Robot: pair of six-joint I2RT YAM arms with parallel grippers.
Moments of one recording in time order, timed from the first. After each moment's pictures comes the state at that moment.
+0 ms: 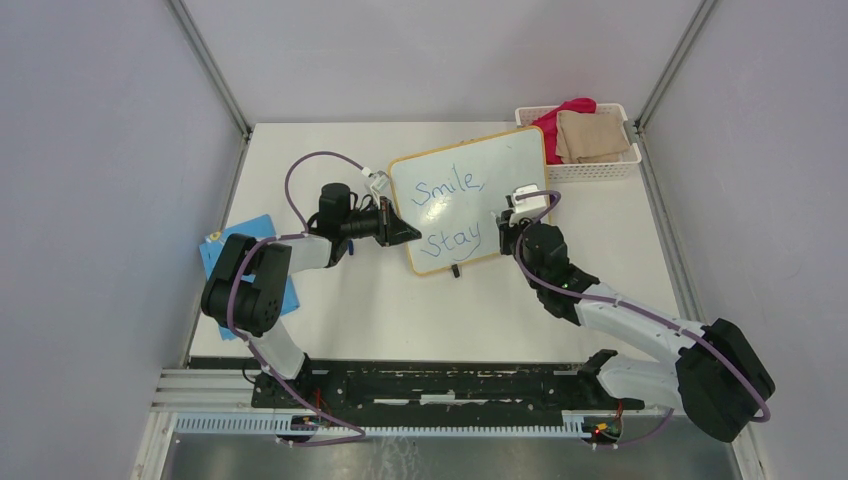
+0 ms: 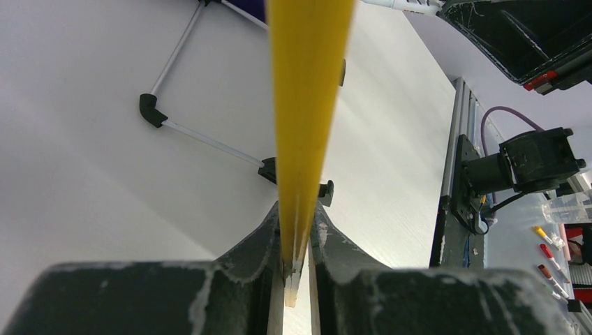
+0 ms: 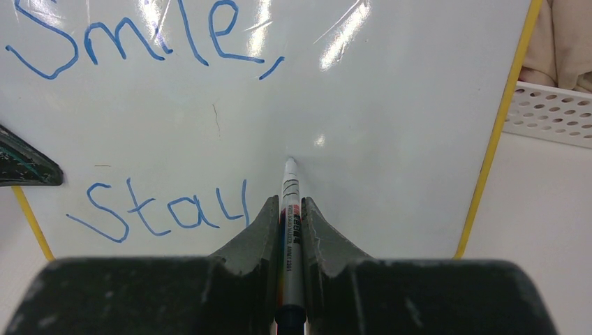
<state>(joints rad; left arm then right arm) -0.28 1.70 0.75 0.55 0.92 -0.33 0.67 1.14 0.54 0.39 0.40 0.08</state>
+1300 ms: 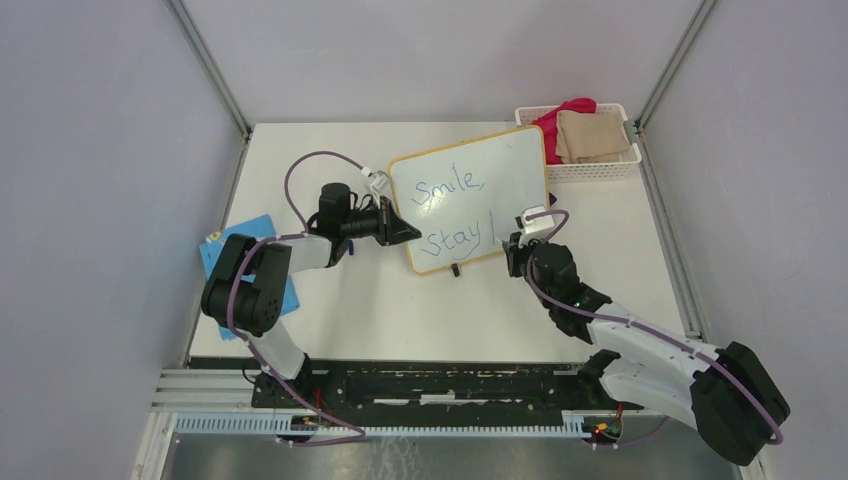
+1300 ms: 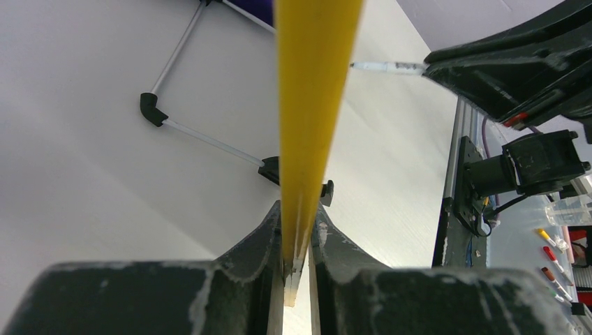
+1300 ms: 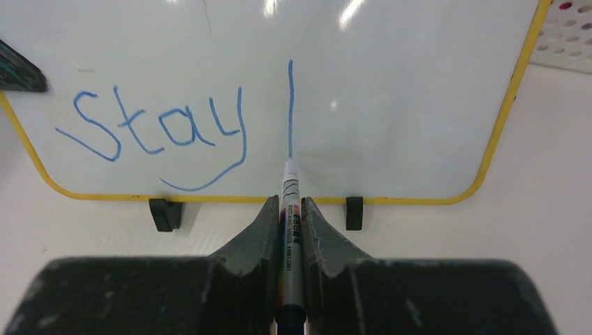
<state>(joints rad) -0.28 1.70 0.75 0.55 0.91 -0.33 0.67 1.02 0.37 0.32 0.34 0.14</state>
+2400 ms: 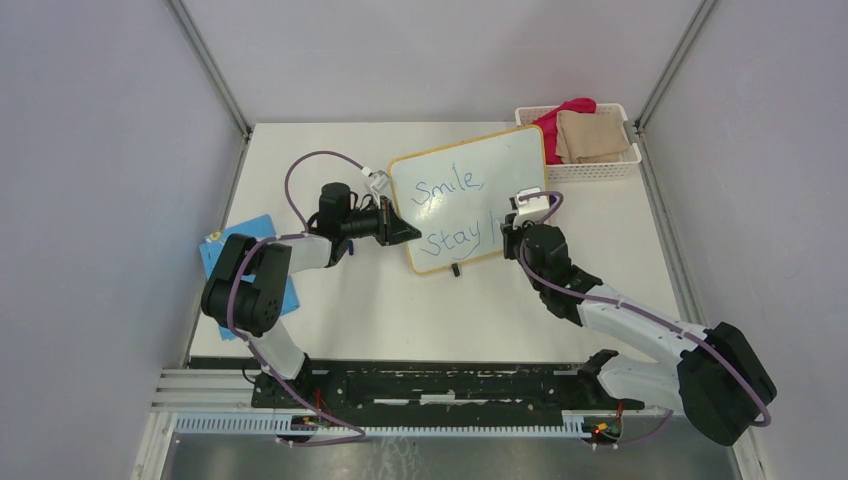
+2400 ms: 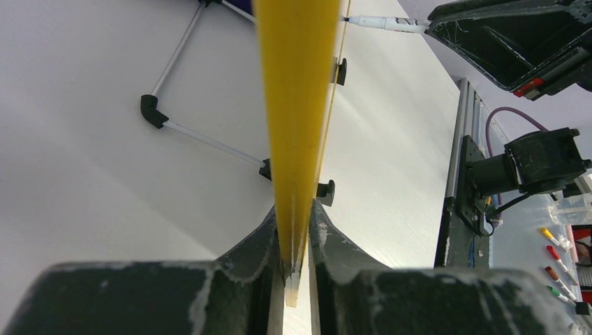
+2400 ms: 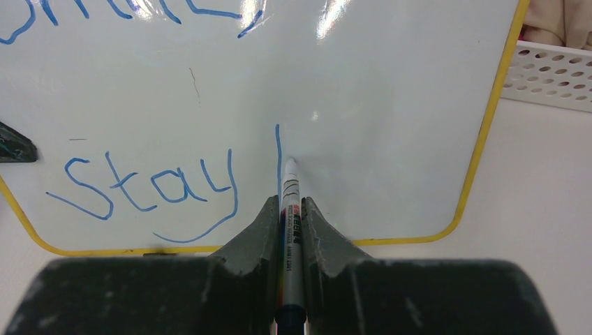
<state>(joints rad) -0.28 1.70 0.75 0.55 0.91 -0.32 0.65 1.13 0.53 0.31 0.39 0.12</state>
